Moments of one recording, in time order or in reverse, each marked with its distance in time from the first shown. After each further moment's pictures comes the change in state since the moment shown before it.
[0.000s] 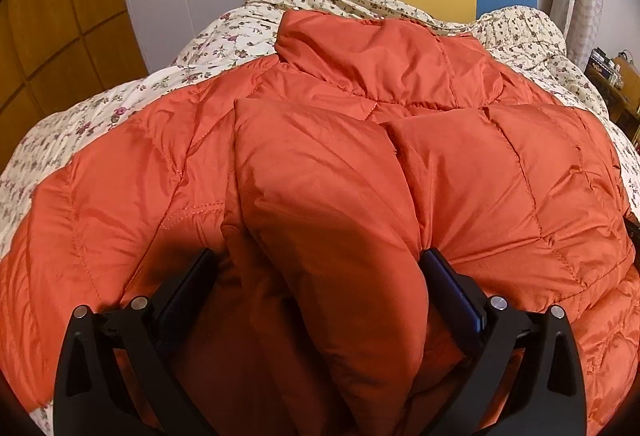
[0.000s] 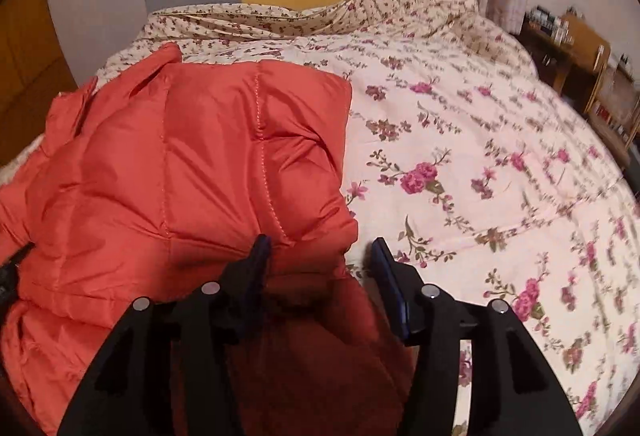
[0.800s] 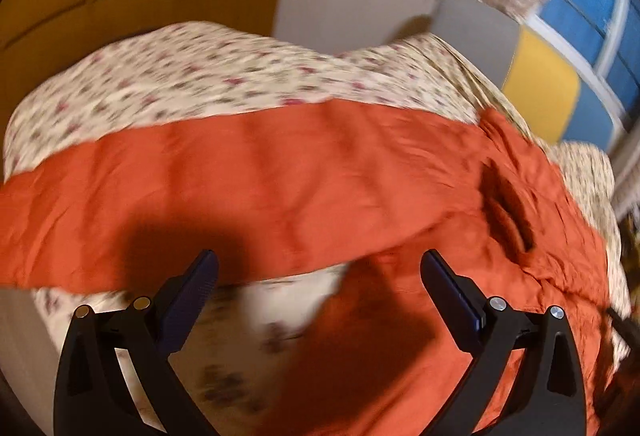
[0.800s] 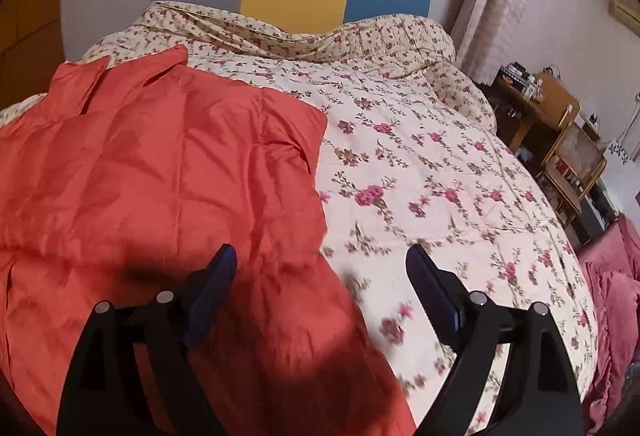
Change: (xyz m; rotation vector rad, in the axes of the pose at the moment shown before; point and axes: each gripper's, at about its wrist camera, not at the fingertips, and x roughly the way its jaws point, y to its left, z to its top) left arm -0.133 0.185 -0.106 -0.530 -0.114 0.116; right arm -0.057 0.015 -0.018 -0.144 -0.084 -0.174
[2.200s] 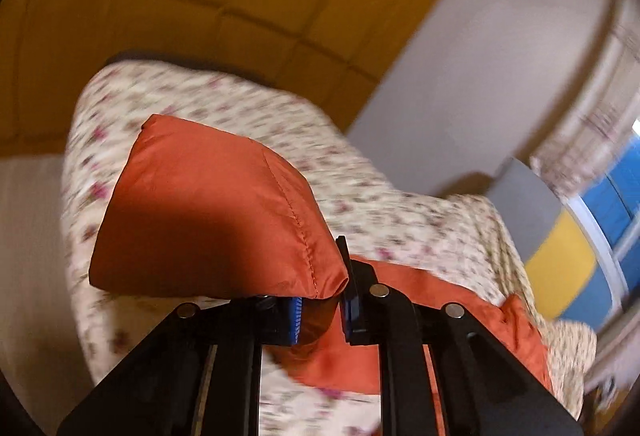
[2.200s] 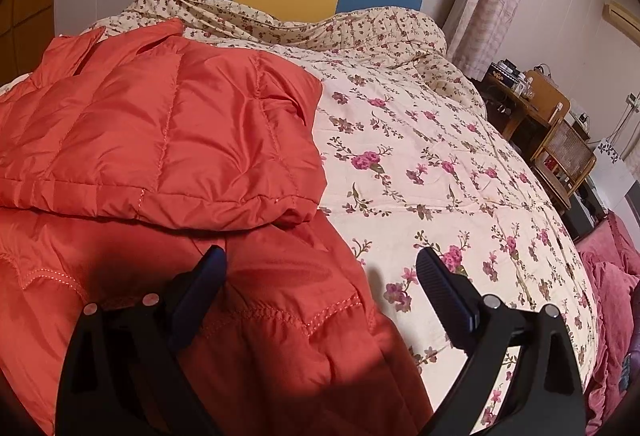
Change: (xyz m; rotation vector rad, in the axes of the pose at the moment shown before) left arm -0.049 0.093 0.043 -0.364 -0.380 0.020; right arm 0.016 0.006 -0.024 -0.009 0.023 -0.054
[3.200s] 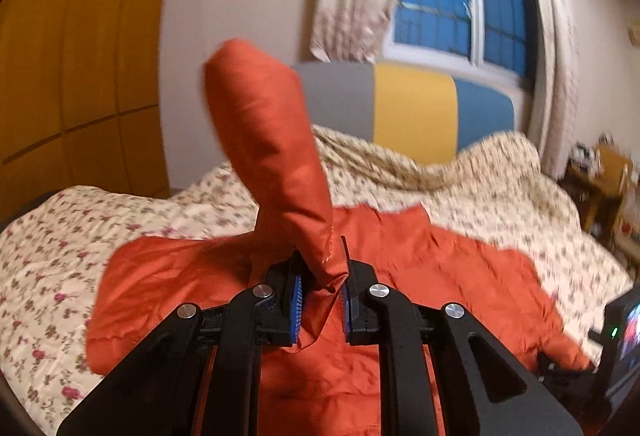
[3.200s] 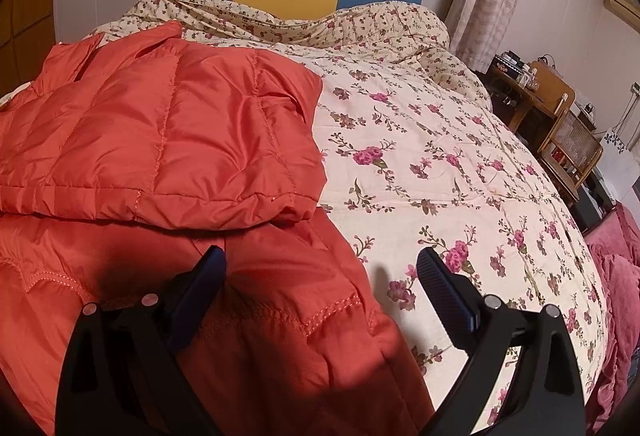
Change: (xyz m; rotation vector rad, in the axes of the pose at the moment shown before) left arm -0.019 -0.278 -0.158 0.723 0.073 -0.396; right arm 0.003 -0.003 -0.001 0.027 0.009 0.030
